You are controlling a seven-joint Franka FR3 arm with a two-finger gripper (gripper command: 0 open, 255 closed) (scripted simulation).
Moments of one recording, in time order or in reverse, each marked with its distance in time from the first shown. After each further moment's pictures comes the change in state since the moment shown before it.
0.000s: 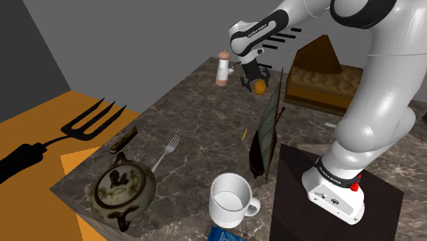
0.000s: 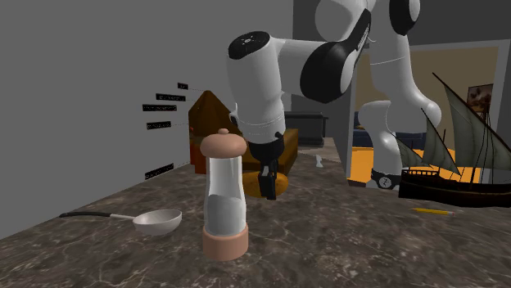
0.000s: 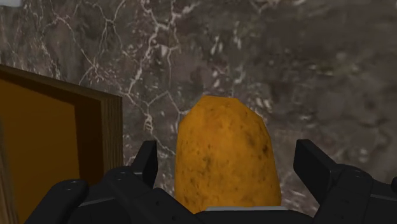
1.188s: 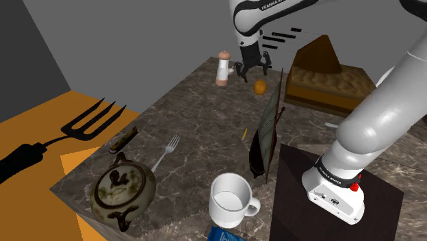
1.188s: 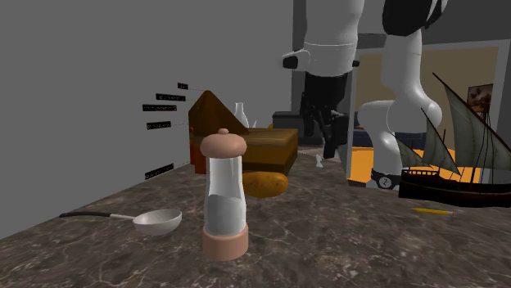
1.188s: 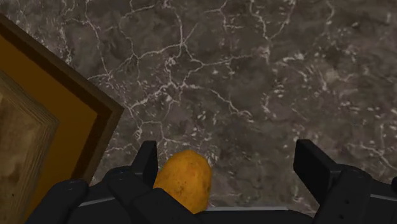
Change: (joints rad) arm 0.055 -0.367 0.103 -0.196 0.120 0.002 -0.356
